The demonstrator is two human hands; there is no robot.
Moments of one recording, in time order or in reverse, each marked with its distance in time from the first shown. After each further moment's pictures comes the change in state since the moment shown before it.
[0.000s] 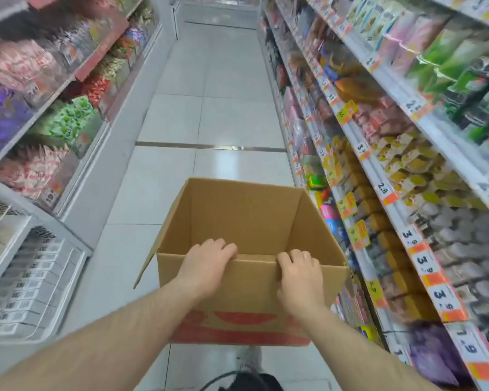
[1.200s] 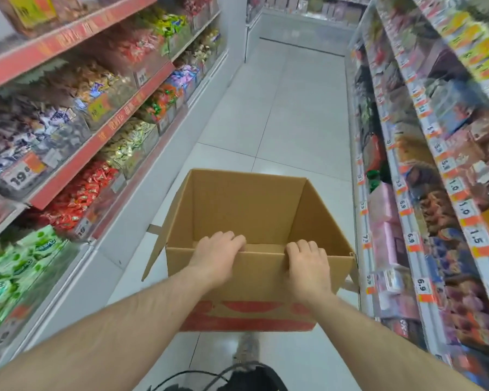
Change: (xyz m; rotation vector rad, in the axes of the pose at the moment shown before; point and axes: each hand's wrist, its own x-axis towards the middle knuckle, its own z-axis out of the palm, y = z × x) left_hand 0.861 -0.486 -0.194 -0.109 0.018 -0.276; right_hand 1.066 -0.076 0.051 -0.026 -0.084 -0.271
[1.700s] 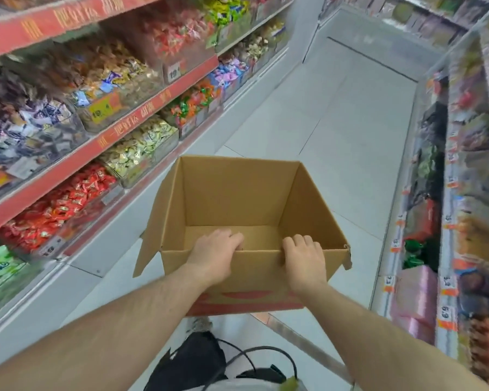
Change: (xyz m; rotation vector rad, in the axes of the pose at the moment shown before) left_hand 0.249 -0.126 -0.028 -0.191 0.051 -0.274; right_hand 0.338 -0.008 0.004 -0.165 -0.192 -0.276
